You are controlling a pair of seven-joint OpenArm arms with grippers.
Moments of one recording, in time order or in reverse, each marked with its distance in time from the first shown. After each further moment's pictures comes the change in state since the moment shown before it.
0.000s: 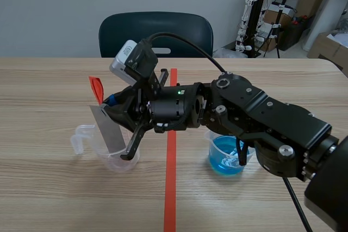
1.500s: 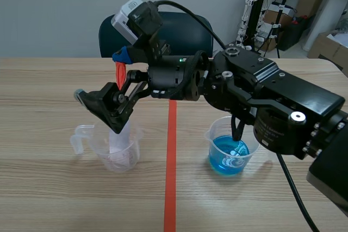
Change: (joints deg) left arm 0.0 0.0 0.0 0.0 0.0 0.0 0.0; right arm 3.7 1.2 0.0 5.0 13.8 -2.5 -7.4
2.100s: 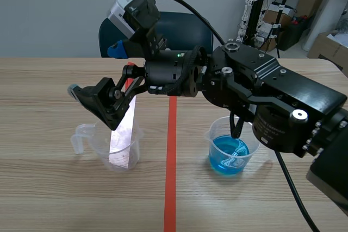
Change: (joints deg) left arm 0.0 0.0 0.0 0.0 0.0 0.0 0.0; right arm 0.0 0.0 0.0 1.6 0.0 0.0 0.0
